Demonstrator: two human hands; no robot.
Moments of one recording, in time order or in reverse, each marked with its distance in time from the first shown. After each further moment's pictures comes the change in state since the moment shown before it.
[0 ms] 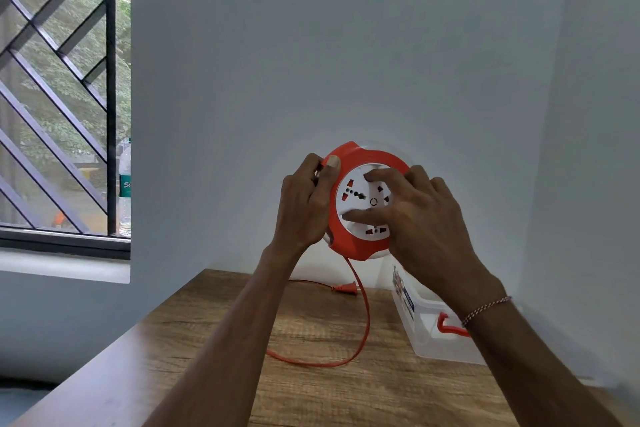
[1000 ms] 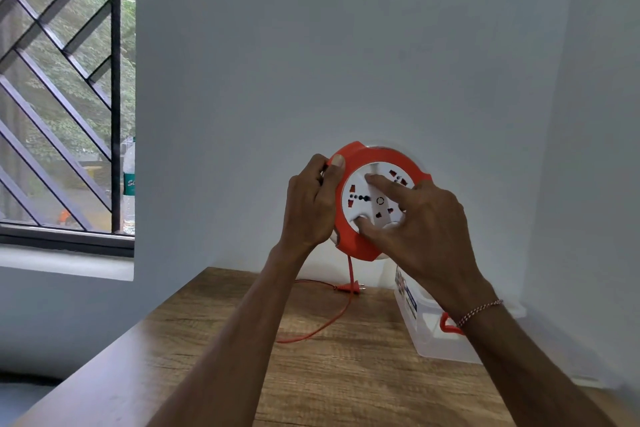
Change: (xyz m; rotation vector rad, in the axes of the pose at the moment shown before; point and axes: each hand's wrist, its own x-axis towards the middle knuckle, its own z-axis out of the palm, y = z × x) left_hand -0.002 0.001 0.004 -0.003 0.006 -0.043; right_hand -0.002 -0.006 0.009 0.280 0.187 0.330
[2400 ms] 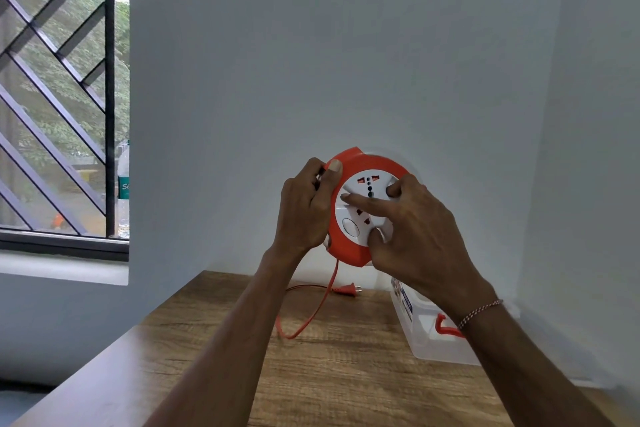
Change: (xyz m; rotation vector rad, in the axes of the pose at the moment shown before) left_hand -0.001 0.000 -0.002 0.084 -0.026 0.006; right_hand -0.003 0.004 -0.005 -0.086 -0.097 -0.190
